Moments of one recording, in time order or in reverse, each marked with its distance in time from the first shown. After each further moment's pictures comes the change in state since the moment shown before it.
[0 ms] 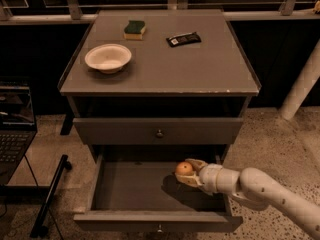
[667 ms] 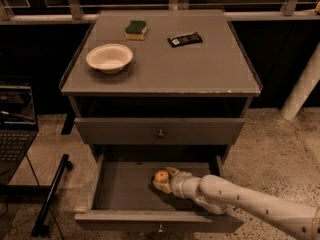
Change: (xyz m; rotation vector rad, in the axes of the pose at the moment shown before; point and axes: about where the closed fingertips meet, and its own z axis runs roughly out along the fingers) arm 0.055 0.030 0.113 0.061 0.116 -0.020
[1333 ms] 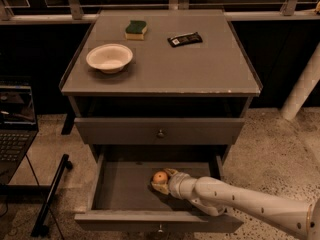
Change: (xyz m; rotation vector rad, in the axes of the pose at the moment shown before) arm 0.004 -0.001 0.007 0.047 0.025 -0.017
